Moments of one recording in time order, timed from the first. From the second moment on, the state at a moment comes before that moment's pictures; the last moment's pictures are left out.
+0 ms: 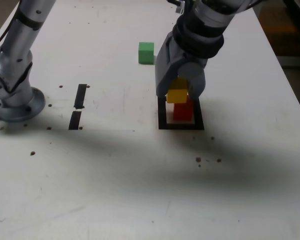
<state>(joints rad) -0.15 2.19 -1.85 1.58 0.12 -0.20</state>
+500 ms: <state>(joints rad) -0.15 2.22 -1.88 1.58 0.14 -0.20</state>
